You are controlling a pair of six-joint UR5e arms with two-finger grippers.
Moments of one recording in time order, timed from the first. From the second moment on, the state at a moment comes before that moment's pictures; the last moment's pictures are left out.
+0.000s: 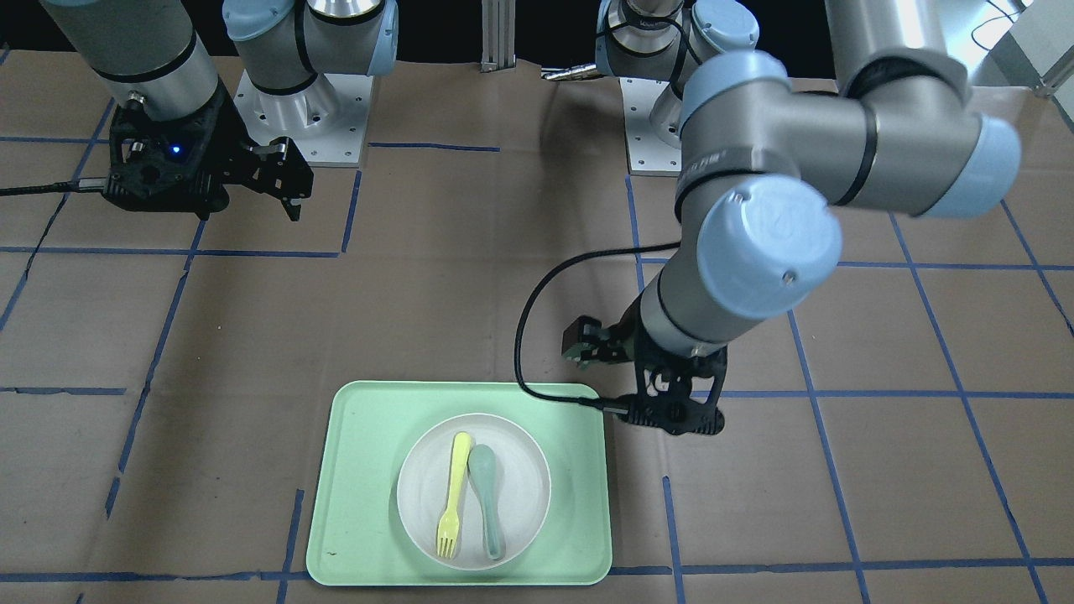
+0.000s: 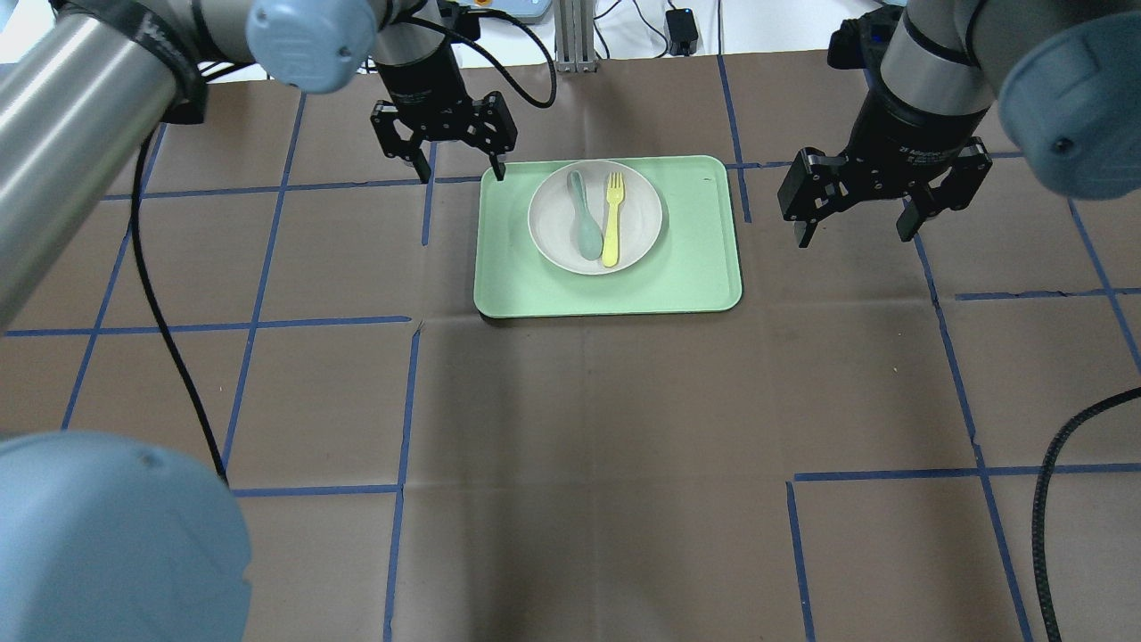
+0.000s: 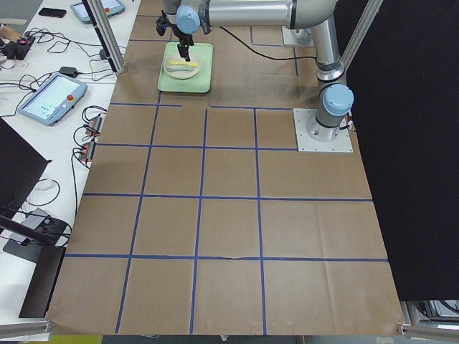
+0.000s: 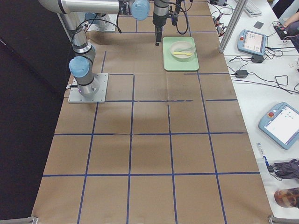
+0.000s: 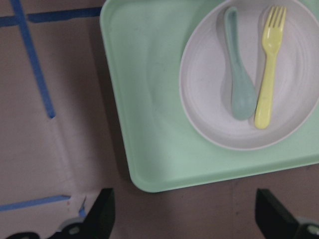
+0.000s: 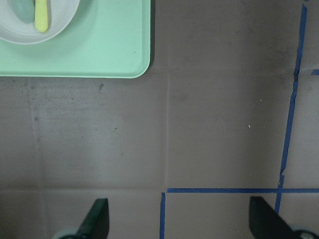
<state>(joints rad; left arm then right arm) -1.68 -1.97 -1.22 -1.68 1.48 0.02 1.56 -1.58 1.62 -1.55 -1.58 -0.03</state>
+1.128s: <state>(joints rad) -1.66 -1.62 -1.50 -1.74 1.51 0.14 1.65 -1.45 1.55 -1.66 -1.56 0.10</state>
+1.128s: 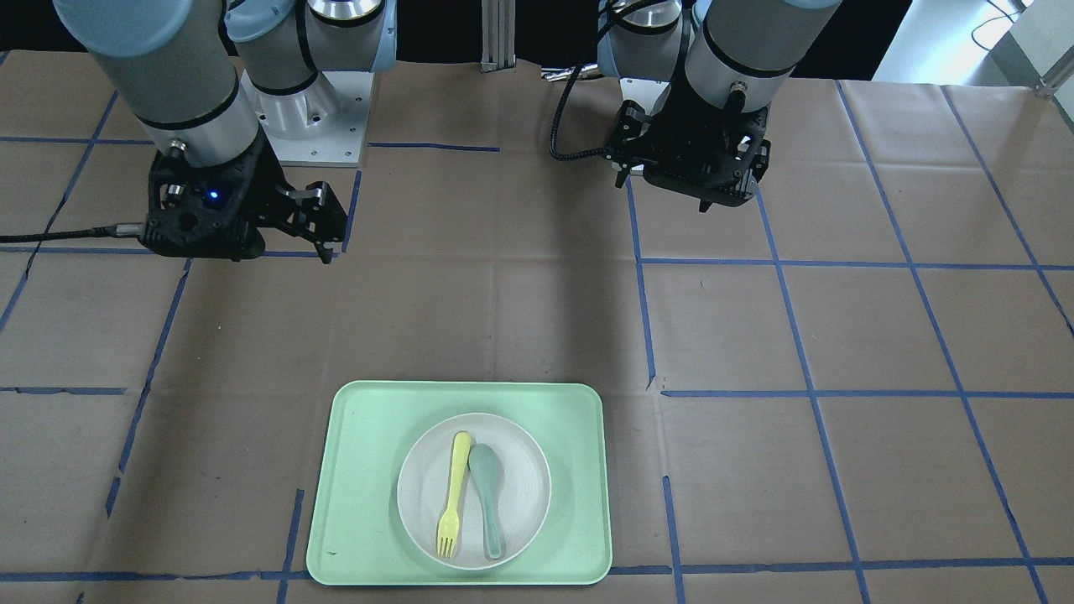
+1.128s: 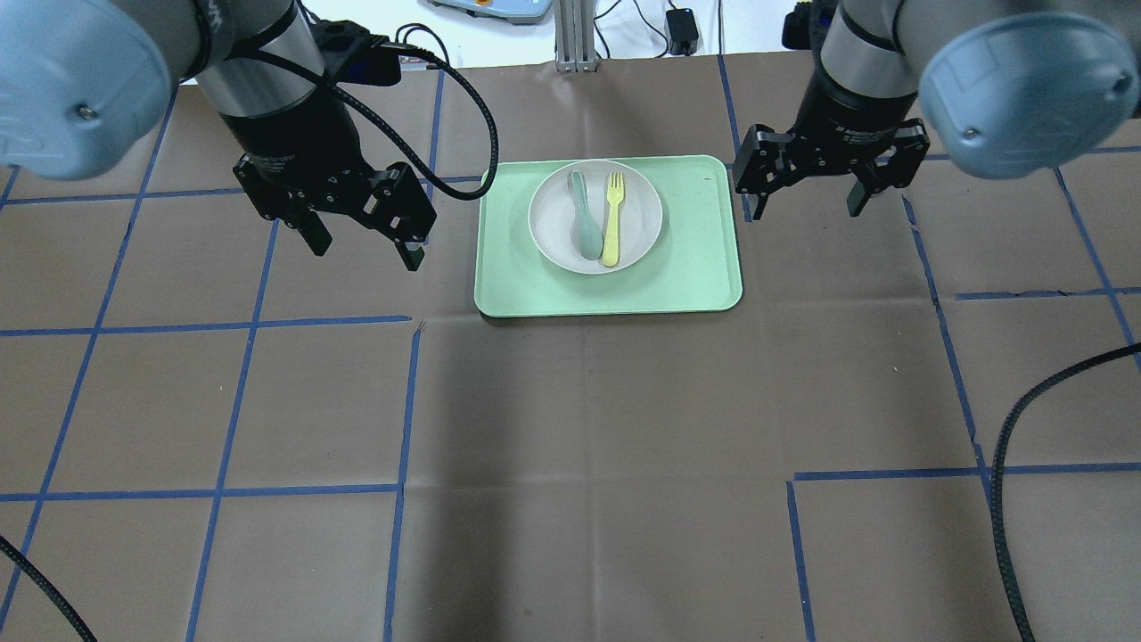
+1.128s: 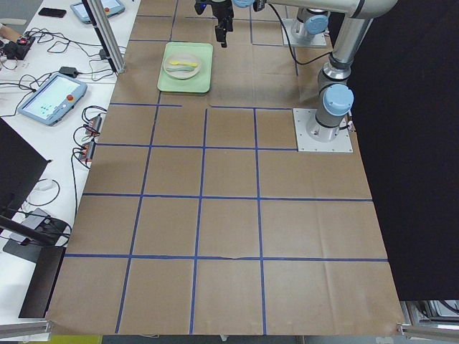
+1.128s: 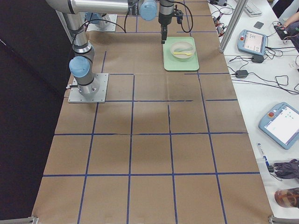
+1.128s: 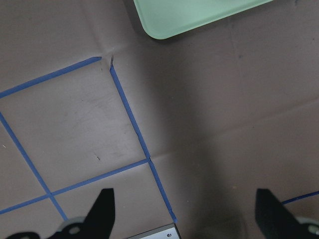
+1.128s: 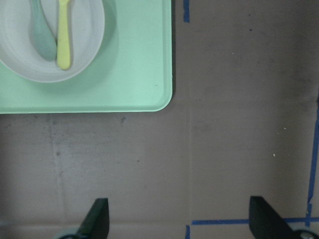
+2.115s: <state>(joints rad) -1.62 -1.59 -1.55 -1.69 1.55 0.03 1.86 -1.01 1.17 -1.71 -1.56 0.34</state>
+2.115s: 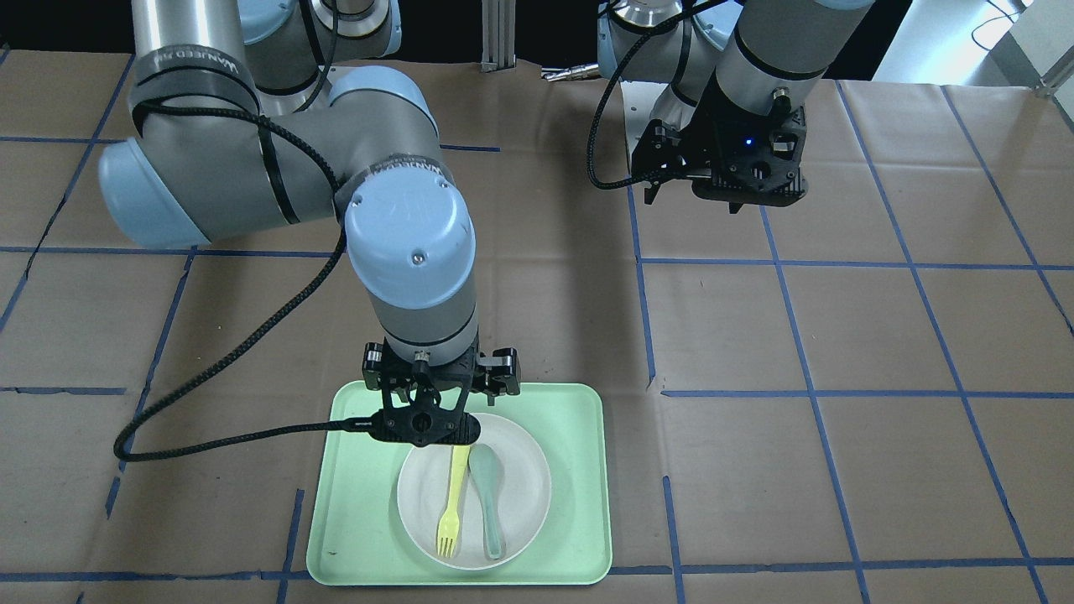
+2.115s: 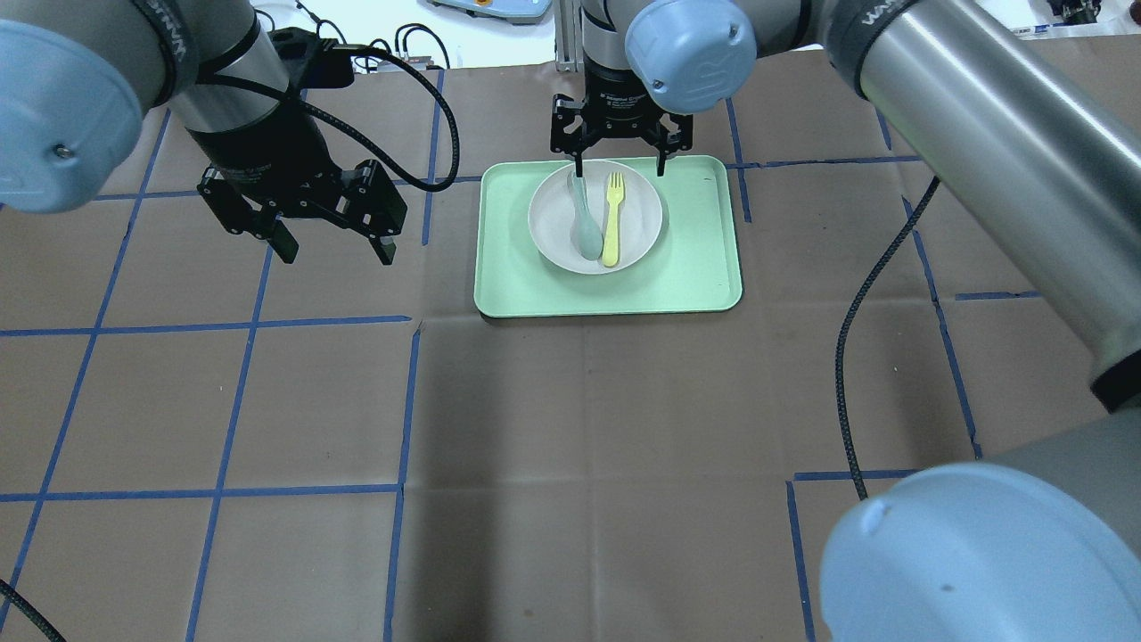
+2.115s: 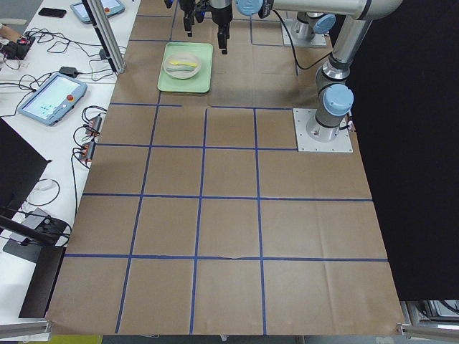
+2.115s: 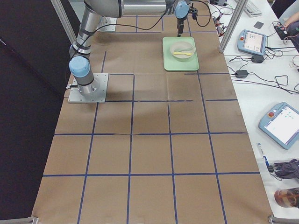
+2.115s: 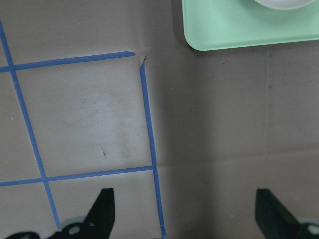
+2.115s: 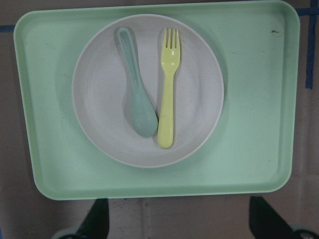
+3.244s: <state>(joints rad) -1.60 -1.63 -1.56 -1.62 1.56 0.03 1.86 -0.86 1.17 -1.84 -1.57 0.34</state>
